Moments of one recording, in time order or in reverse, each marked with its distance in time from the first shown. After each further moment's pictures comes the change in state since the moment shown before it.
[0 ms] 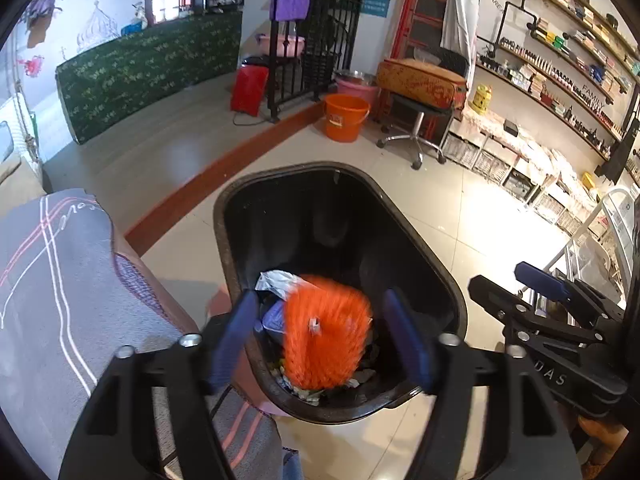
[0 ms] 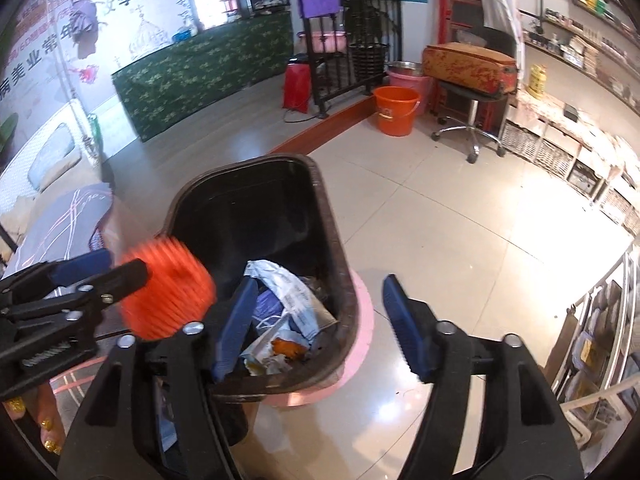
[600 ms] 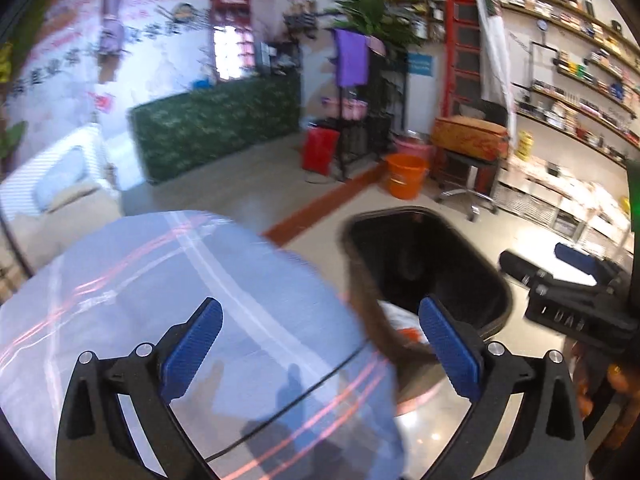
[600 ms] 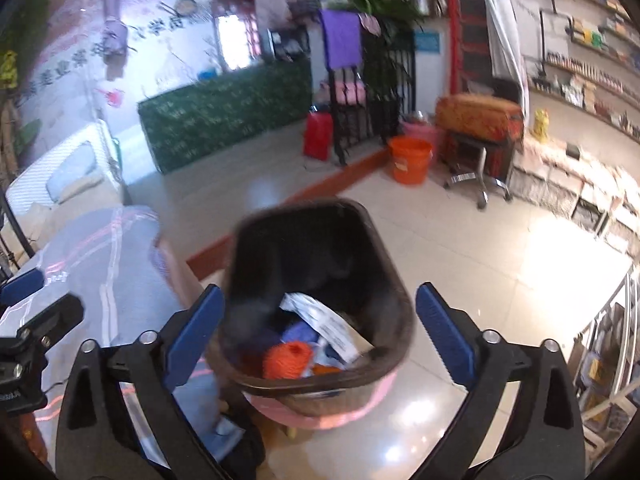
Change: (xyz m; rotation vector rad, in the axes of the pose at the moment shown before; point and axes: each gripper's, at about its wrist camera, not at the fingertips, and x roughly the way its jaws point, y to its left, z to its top) left arm -0.119 0.055 -0.059 -0.024 -0.247 0.257; right arm -0.064 0.082 -0.024 -0.075 -0.212 0.072
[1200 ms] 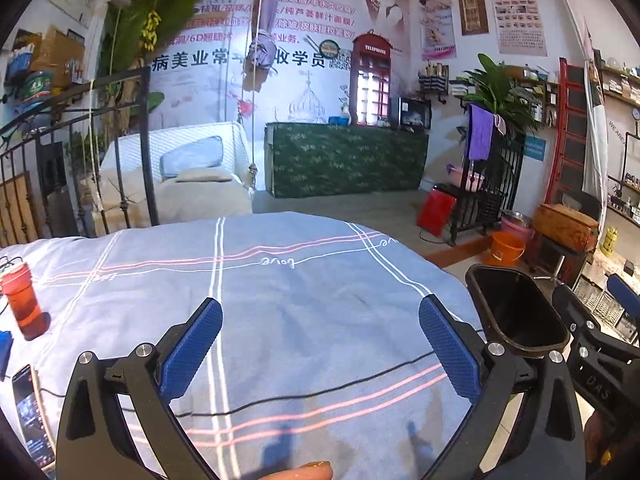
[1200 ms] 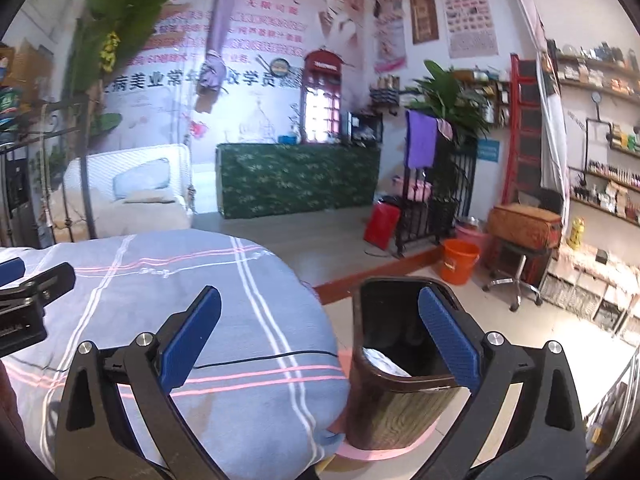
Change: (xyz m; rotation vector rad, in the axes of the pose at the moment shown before) left arm -0.135 0.079 -0.059 -0.280 -0.185 0.344; right arm -0.132 0.124 -0.055 -0.247 -0.299 0.151
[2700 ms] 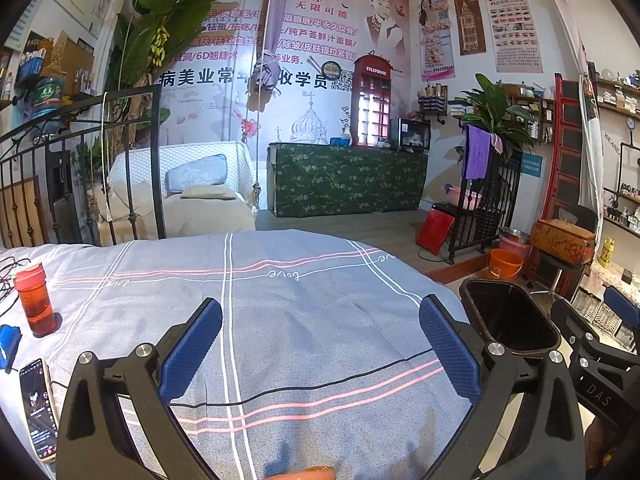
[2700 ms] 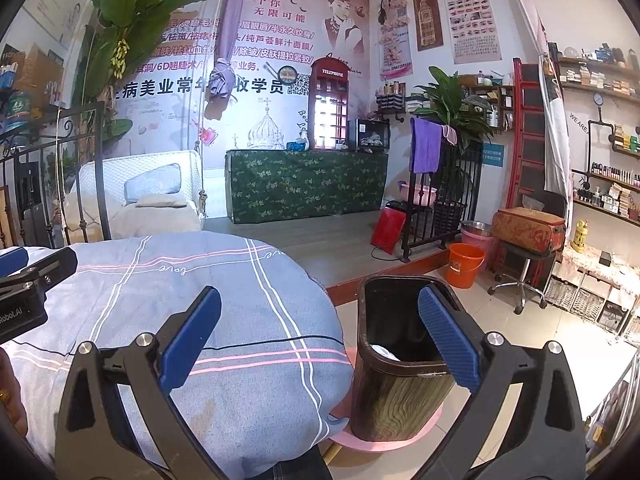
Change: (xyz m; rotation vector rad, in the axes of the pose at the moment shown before) left arm -0.030 0.006 -0.012 -0.018 -0.083 -0.006; right arm -0.029 -0.005 -0.009 0.026 -0.014 0.021
